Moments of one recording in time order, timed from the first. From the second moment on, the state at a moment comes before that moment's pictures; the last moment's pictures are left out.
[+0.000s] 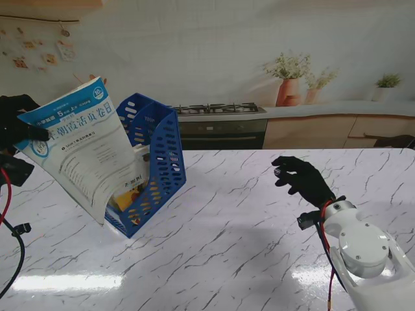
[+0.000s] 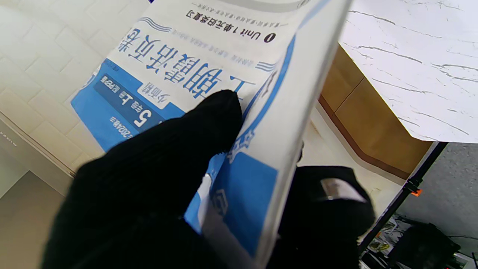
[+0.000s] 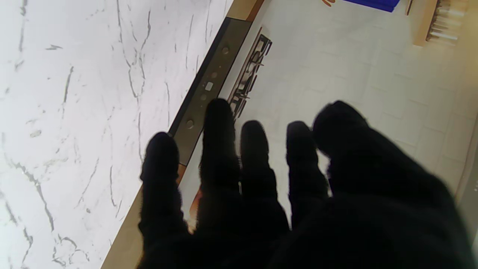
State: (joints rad) left arm 1.59 -1.00 -1.82 -2.35 0.50 0.89 -0.44; right arm -1.72 -1.15 1.49 -1.83 0.01 0.10 0.07; left_hand 0.97 -0.70 0.90 -0.07 0.59 0.06 1.24 1.26 1.08 0.14 0.49 0.98 1.17 0.15 1.01 0.96 1.05 0.15 1.68 0.48; right_hand 0.80 -0.33 0.53 -0.16 0.55 -0.03 0.48 0.62 0.68 0.08 0.44 0.49 0.84 0.07 0.49 0.52 0.31 0.41 1.20 0.79
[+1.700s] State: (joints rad) left arm 1.51 -1.06 -1.61 -1.87 0.48 0.20 -0.28; right arm -1.70 -1.14 1.49 -1.81 0.02 0.10 0.10; left_hand 0.95 -0.70 0.90 -0.09 0.59 0.02 1.25 1.27 1.08 0.07 0.48 0.97 1.18 0.15 0.98 0.94 1.05 0.15 1.68 0.48; right_hand 0.80 -0.33 0.51 -0.16 0.55 -0.03 0.48 0.62 0.68 0.08 0.44 0.49 0.84 0.07 0.49 0.52 0.30 0.41 1.20 0.79
